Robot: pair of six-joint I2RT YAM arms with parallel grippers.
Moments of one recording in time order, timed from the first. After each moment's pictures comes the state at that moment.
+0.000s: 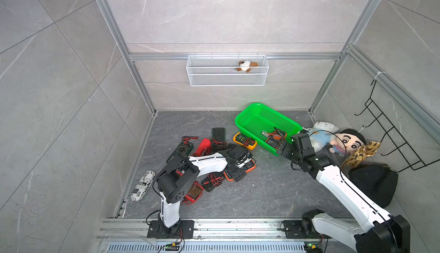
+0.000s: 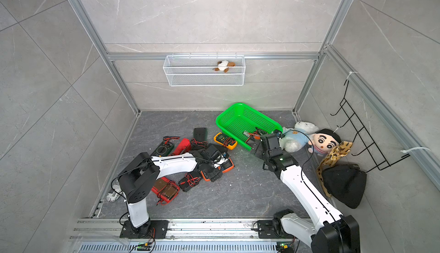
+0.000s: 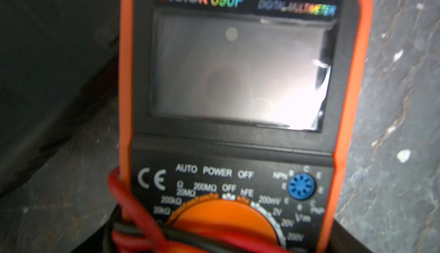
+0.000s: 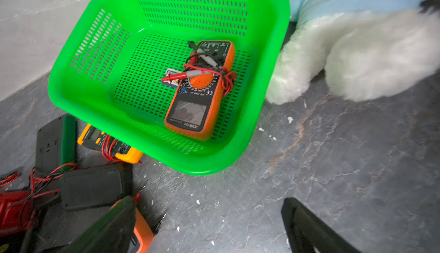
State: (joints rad) left arm -0.88 1.85 1.13 -0.44 -0.02 0.14; right arm 0.30 1.10 0.86 -0.55 0.22 0.63
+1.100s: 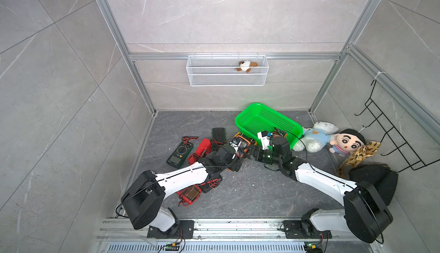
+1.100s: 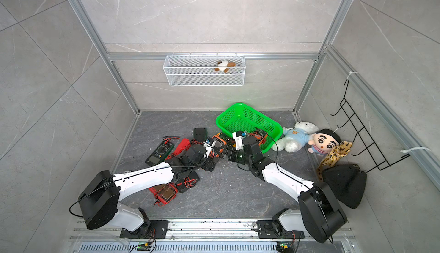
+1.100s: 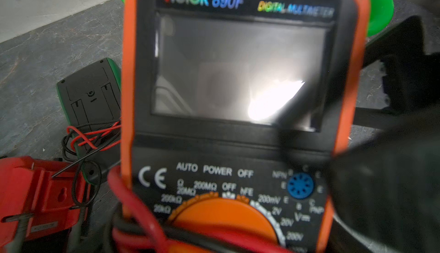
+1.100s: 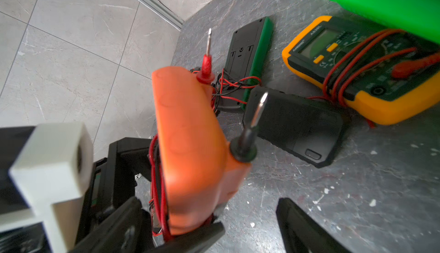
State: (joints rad) left arm -0.88 1.48 0.90 -0.09 -0.17 -0.16; right arm 0.51 1.37 0.72 0.18 -0.44 0.74
